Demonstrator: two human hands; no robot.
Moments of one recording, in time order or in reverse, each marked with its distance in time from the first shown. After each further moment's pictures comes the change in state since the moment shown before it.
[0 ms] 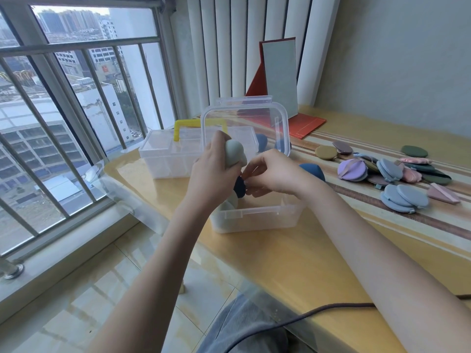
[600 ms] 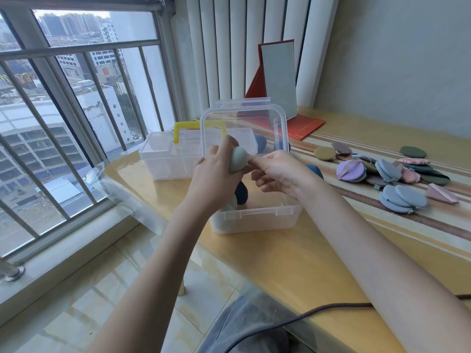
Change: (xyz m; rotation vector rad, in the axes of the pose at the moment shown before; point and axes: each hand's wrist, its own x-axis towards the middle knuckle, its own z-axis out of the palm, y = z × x) left_hand -0.002 0.002 0.001 0.165 -0.097 0.051; right_hand -0.004 -0.011 0.001 0.409 0.137 0.205
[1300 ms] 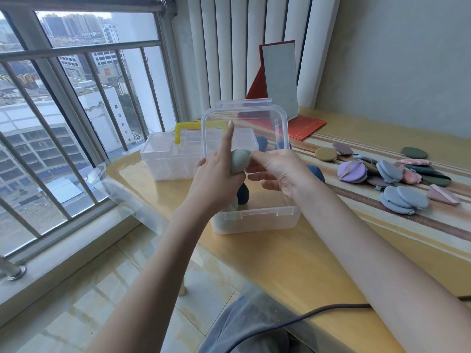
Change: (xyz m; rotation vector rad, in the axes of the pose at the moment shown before) left_hand -0.004 0.003 -0.003 -0.010 -0.052 -0.048; right_hand -0.002 -0.001 0.004 0.171 0.114 -0.021
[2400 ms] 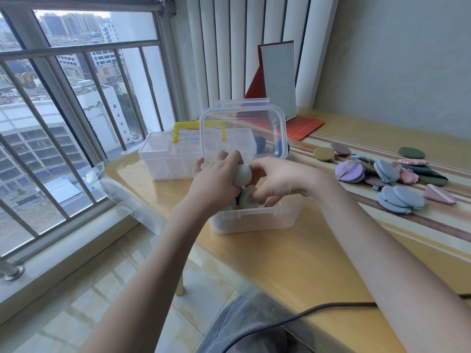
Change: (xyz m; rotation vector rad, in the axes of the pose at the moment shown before) left_hand 0.008 -0.008 0.005 0.276 -0.137 0.061; right_hand 0.002 -0.002 -0.019 -0.791 -0.477 -0.142
